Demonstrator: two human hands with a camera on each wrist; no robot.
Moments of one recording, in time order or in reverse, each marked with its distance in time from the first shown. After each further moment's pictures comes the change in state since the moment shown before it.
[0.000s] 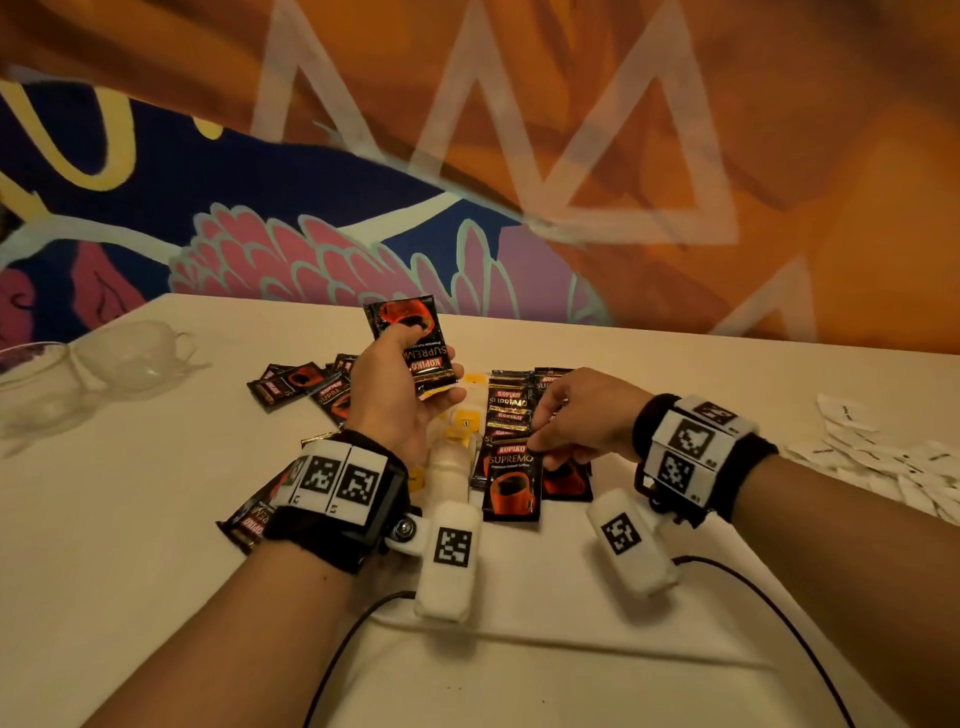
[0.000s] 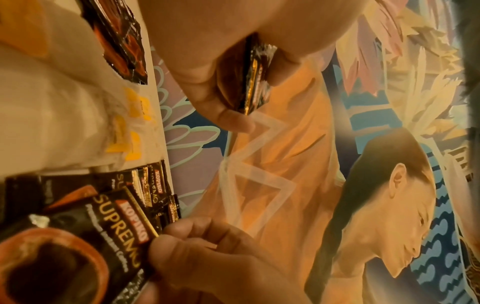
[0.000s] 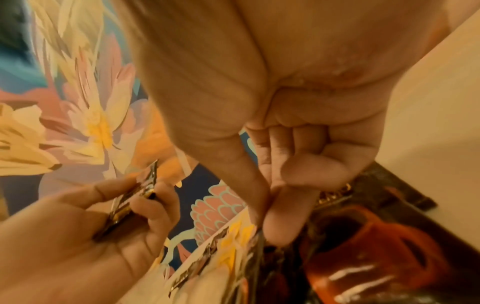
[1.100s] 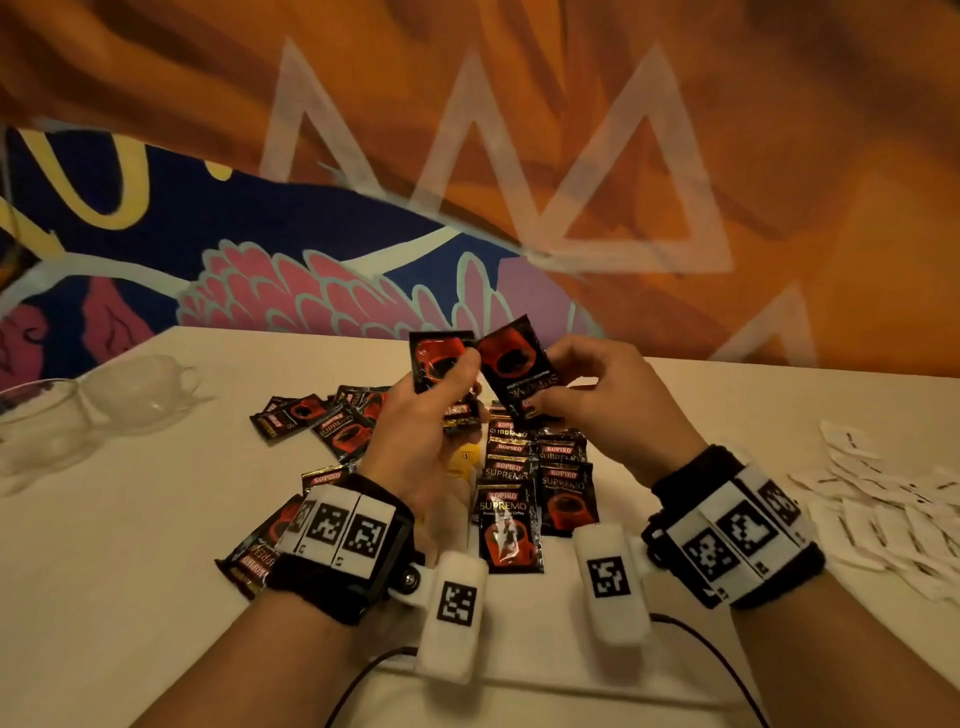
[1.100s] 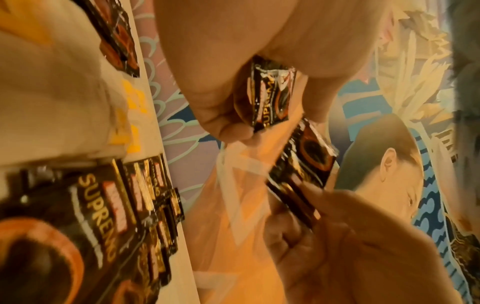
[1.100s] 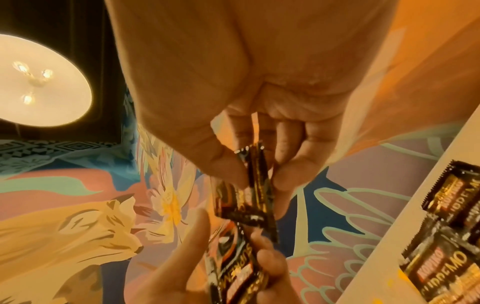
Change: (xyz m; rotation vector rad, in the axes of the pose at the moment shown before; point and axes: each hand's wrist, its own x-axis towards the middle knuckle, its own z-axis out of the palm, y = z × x) left_hand -0.010 -0.006 0.004 0.140 -0.270 0.099; right_hand -0.027 -0.011 -0.010 0.238 0.409 -0.543
